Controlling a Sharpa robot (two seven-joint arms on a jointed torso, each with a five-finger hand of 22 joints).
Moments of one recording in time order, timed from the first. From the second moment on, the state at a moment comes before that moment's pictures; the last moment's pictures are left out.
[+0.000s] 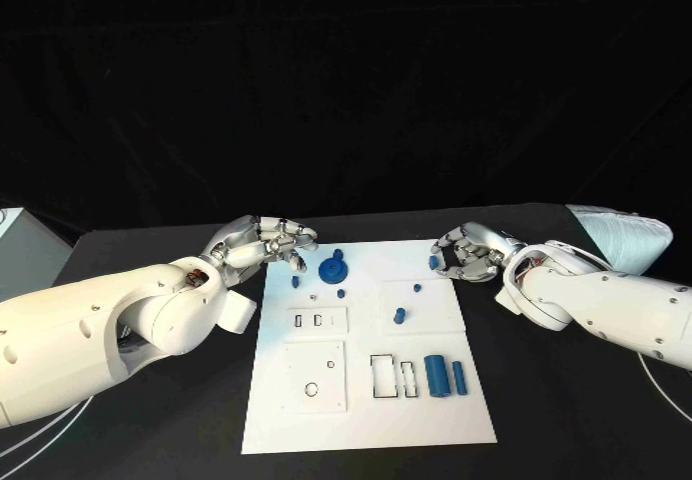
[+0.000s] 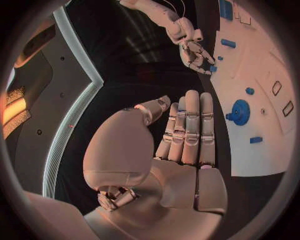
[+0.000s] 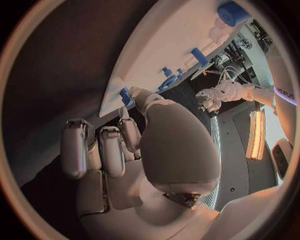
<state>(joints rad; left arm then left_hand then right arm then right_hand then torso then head) 1.21 -0.95 -0.05 1.64 -0.18 -0.22 0.31 1.28 -0.14 0.60 -0.01 0.05 0.88 0.19 0.37 0.35 1.18 0.11 0.13 0.11 1.15 0.04 0.77 0.63 0.18 0.85 0.14 0.88 0.52 1.23 -0.82 -0.16 1.24 -1.11 -0.39 0.13 1.41 -0.24 0.42 0.14 0.23 0.91 0.17 0.14 0.29 1.36 0.09 1.31 1.31 1.46 0.01 1.51 1.31 0.05 1.45 0.12 1.38 1.31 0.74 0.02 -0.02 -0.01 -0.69</state>
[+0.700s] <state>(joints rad) 1.21 -0.95 -0.05 1.64 -0.18 -0.22 0.31 1.28 -0.14 0.60 -0.01 0.05 0.88 0.19 0.37 0.35 1.18 0.11 0.13 0.11 1.15 0.04 0.77 0.63 0.18 0.85 0.14 0.88 0.52 1.22 -0.80 -0.16 1.23 -1.12 -0.39 0.12 1.40 -0.23 0.43 0.14 0.23 0.93 0.17 0.16 0.29 1.36 0.08 1.32 1.31 1.46 0.01 1.52 1.31 0.05 1.46 0.11 1.39 1.31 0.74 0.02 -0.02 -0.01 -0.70</state>
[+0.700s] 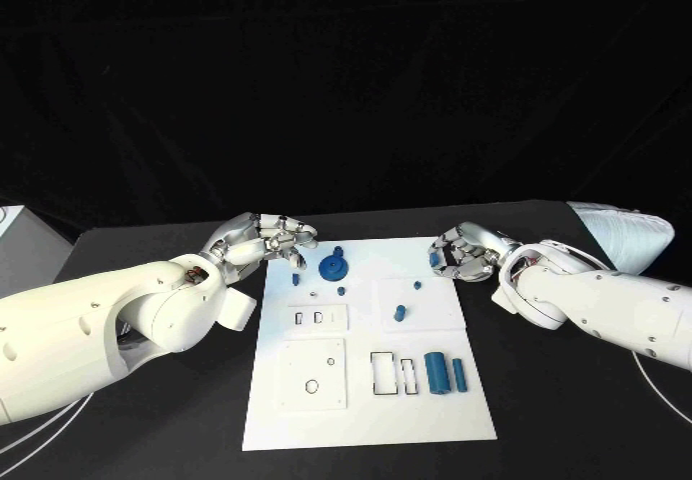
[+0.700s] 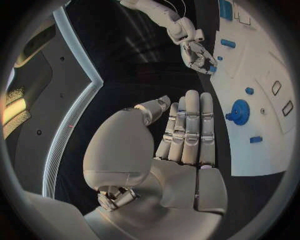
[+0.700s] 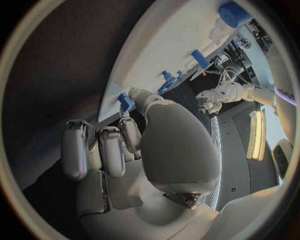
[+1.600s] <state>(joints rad) 1.21 -0.95 -0.05 1.64 -0.18 -0.22 0.31 1.28 -0.14 0.60 -0.01 0.05 0.88 0.19 0.37 0.35 1.18 0.11 0.13 0.12 1.15 0.04 0.77 0.63 0.18 0.85 0.14 0.88 0.52 1.22 -0.79 -0.16 1.23 -1.12 -0.41 0.11 1.38 -0.17 0.52 0.09 0.13 1.01 0.13 0.26 0.32 1.39 0.05 1.32 1.31 1.46 -0.02 1.52 1.31 0.05 1.47 0.09 1.40 1.31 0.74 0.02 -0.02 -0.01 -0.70</state>
